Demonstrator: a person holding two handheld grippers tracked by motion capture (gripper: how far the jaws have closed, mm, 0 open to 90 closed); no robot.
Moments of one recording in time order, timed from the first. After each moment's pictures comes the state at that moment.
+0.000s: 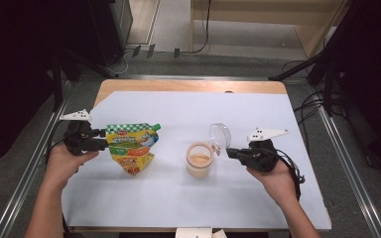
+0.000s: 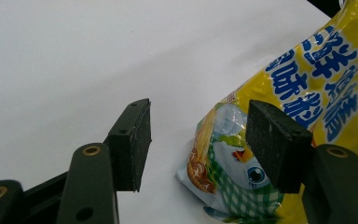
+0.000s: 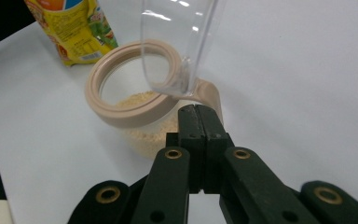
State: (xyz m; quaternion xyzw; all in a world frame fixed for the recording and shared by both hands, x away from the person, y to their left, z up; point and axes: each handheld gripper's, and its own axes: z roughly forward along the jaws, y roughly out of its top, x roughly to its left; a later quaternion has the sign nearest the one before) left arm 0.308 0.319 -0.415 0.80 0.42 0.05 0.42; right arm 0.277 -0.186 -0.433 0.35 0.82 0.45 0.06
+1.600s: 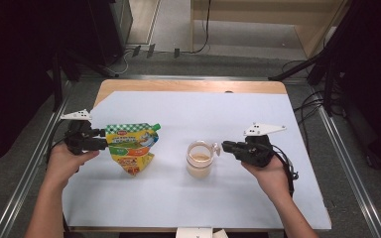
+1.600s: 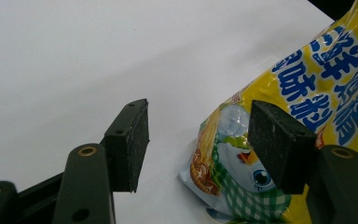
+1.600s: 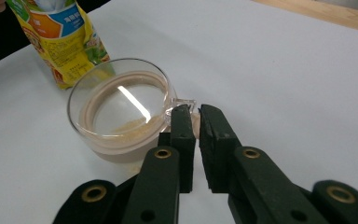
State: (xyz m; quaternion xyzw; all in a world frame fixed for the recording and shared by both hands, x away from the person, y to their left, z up) left arm 0.311 0.321 -0.418 0.80 0.42 0.05 0.42; right arm 0.286 -0.176 -0.429 0.36 0.80 0.47 0.08
